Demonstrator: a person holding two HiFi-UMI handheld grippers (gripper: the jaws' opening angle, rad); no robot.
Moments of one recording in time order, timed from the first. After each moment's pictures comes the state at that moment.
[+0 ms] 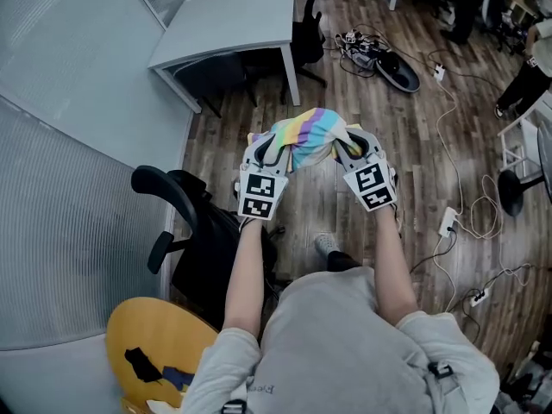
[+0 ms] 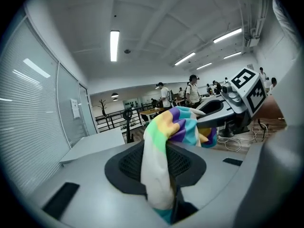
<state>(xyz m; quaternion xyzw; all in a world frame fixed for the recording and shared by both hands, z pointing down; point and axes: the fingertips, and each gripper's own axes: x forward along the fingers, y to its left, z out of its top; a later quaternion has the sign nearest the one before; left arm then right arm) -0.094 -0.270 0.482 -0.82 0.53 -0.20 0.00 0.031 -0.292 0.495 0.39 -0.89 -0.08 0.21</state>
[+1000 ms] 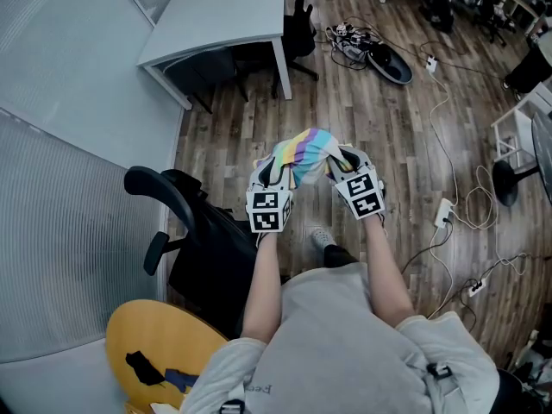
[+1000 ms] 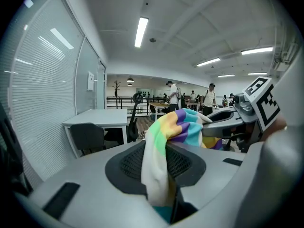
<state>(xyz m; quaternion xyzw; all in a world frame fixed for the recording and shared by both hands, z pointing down) -0.099 -0.237 0.568 -0.78 0.58 -0.15 -0.14 0.028 -0.263 0.569 0.40 -0.88 0.04 0.24</state>
